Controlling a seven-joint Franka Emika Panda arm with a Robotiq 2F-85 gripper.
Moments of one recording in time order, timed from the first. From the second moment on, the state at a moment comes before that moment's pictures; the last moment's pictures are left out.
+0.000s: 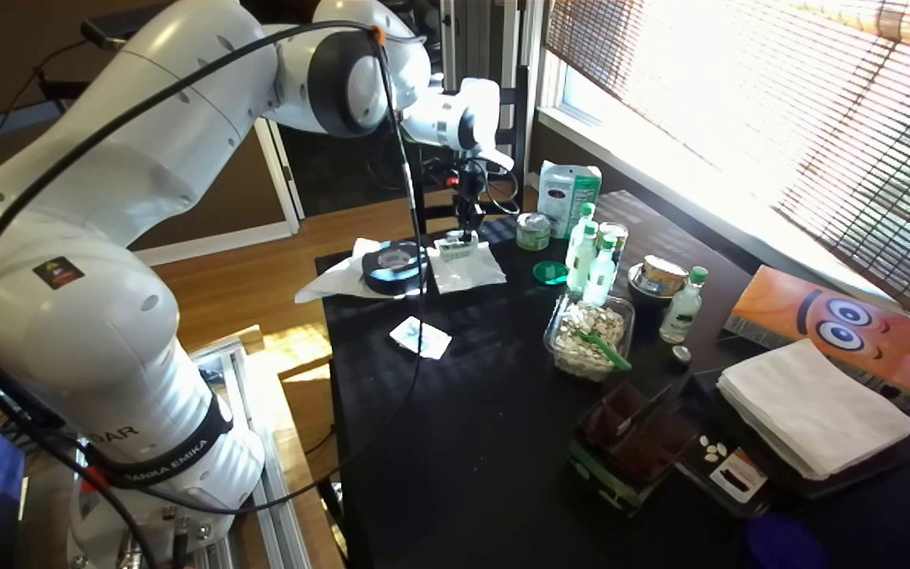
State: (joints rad) arm 0.48 1.06 0.01 -1.15 -0.03 2.01 0.66
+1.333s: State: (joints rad) arm 0.51 0.93 -0.03 -1.21 -0.17 2.15 0.65
